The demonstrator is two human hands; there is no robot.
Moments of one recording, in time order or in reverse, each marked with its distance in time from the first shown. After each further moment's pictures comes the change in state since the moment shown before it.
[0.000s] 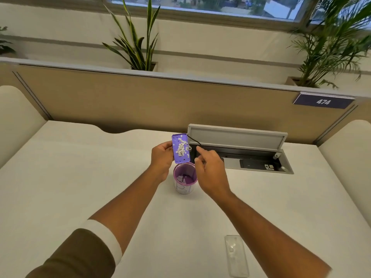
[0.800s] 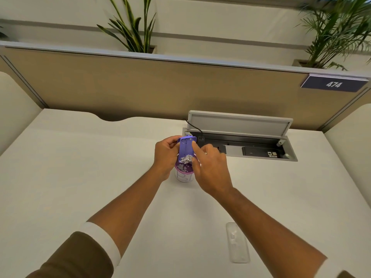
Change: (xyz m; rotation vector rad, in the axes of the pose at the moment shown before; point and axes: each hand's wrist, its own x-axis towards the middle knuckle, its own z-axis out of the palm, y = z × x) left_hand -0.020 -0.027 0.003 0.119 -0.036 0.145; right_hand -0.019 0.016 0.012 -0.478 -0.047 -0.230
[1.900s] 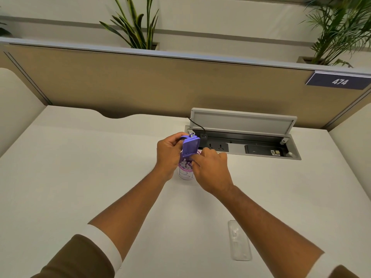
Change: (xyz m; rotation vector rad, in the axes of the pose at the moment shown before) left_hand -0.023 0.018 0.000 -0.130 0.045 0.070; right_hand -0.001 0.002 0.015 -0.092 -0.096 -0.007
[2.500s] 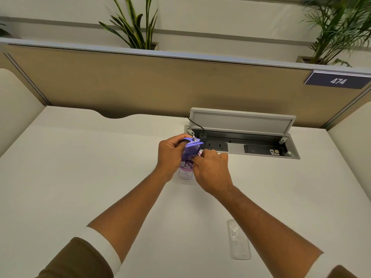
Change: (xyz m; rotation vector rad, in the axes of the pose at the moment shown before) left_hand -0.009 0.005 0.002 0.051 -0.049 0.062; right_hand -0.003 -0.001 0.000 -0.040 -0.017 0.015
